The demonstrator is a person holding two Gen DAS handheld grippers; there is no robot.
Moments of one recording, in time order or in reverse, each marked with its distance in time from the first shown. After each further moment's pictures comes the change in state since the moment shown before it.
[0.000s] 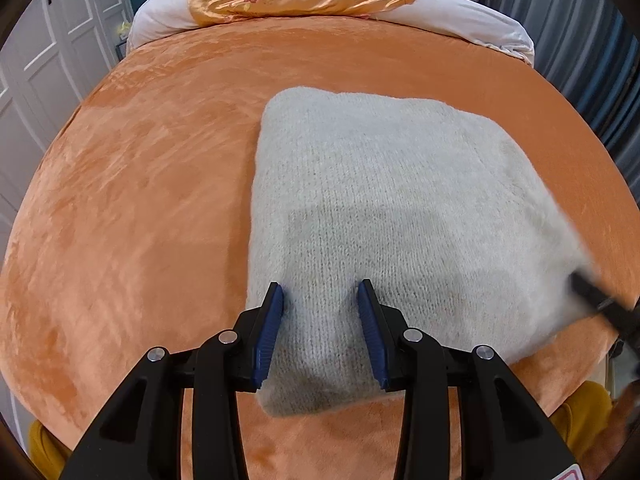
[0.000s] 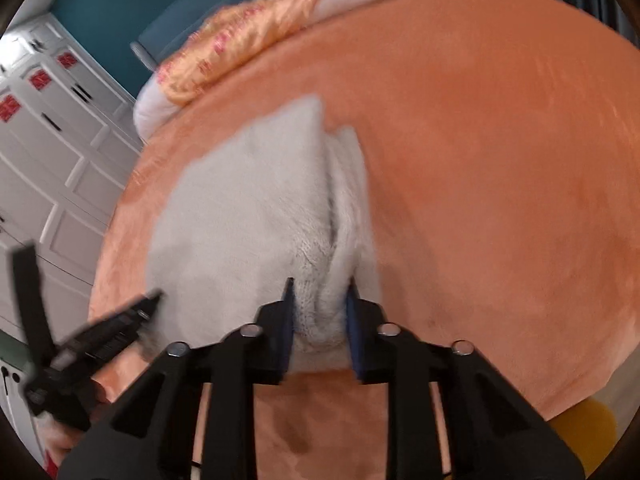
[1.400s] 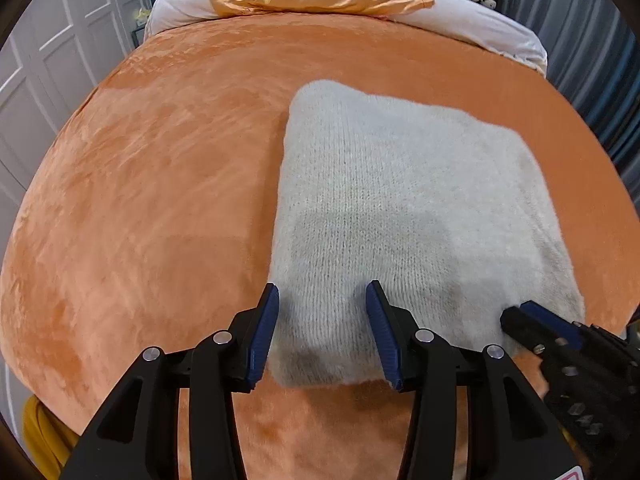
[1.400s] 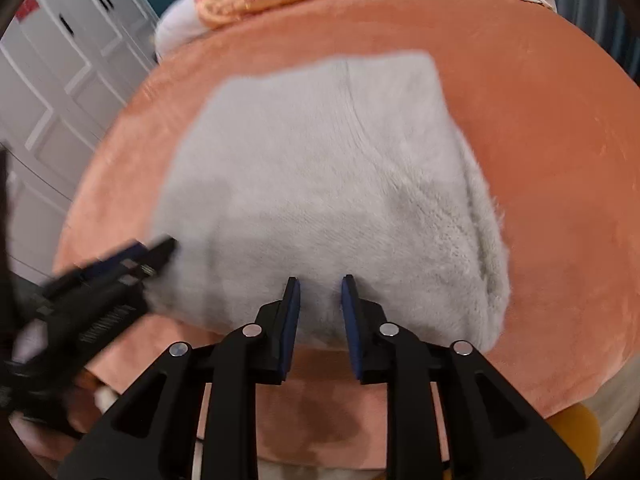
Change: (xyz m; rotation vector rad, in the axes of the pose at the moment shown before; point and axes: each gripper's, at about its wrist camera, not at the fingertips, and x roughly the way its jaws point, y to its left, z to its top) left arm -0.016 0.016 -0.010 -0.054 0.006 0.011; right arm 0.039 0.095 -0.017 -0.212 0.214 -0.071
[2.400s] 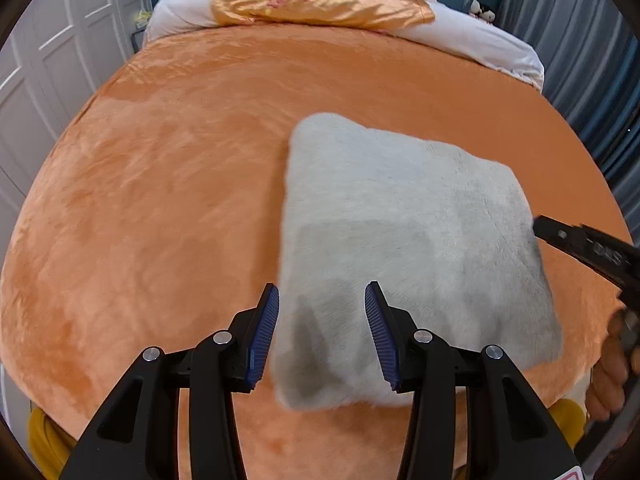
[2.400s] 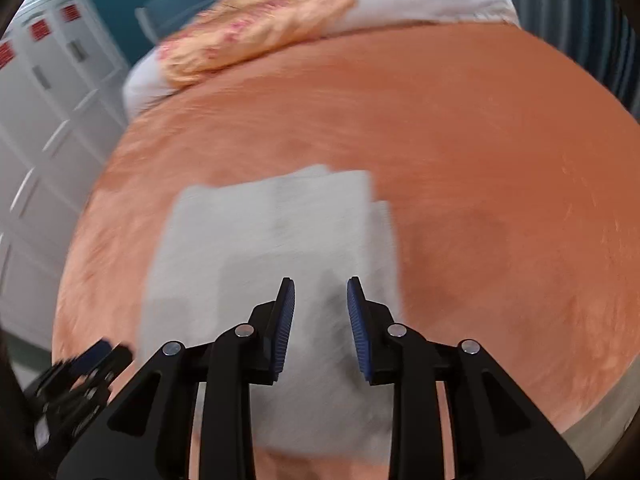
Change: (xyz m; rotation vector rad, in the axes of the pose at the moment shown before) left arm -0.005 0.000 0.028 -0.015 -0.011 -0.027; right arm 0.005 -0.064 0.086 0.113 -0.068 -0.132
